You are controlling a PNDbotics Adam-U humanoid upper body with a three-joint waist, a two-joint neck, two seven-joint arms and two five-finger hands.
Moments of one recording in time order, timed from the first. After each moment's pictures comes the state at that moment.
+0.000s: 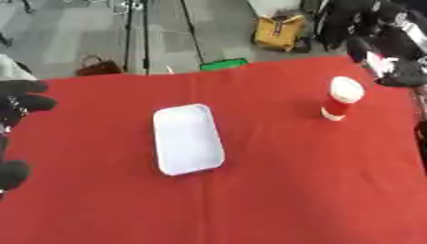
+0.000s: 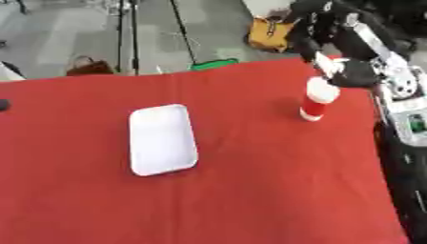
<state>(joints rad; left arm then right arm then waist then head) -0.19 0.34 -0.04 -1.98 0.05 -0.21 -0.14 -0.58 -0.46 -0.17 -1.55 -0.06 -0.52 0.61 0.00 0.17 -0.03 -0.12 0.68</state>
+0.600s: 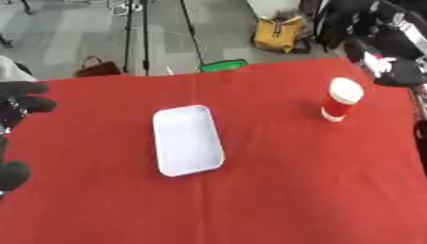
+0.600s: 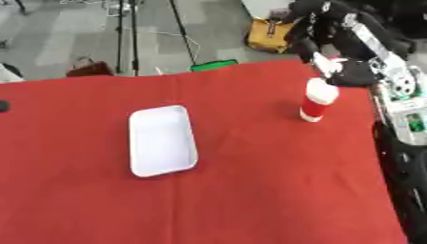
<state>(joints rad) -0.19 0.34 -0.04 -1.98 0.05 -0.21 -0.15 -0.62 -0.47 -0.17 -1.49 -0.02 -0.54 0.59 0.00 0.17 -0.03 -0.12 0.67</state>
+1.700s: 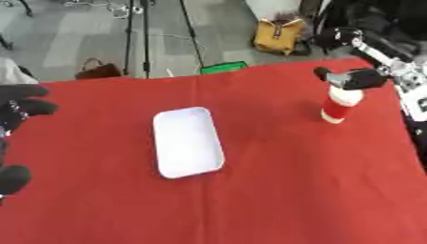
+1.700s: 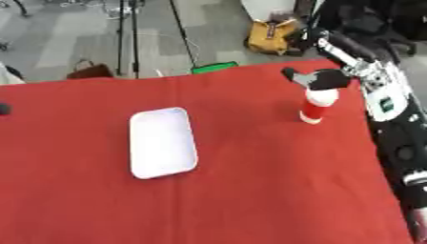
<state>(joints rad) -0.19 0.34 -0.04 -1.98 0.05 -0.20 -0.16 -0.83 -0.51 -0.18 -0.88 0.72 -0.75 0.37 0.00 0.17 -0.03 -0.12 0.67</state>
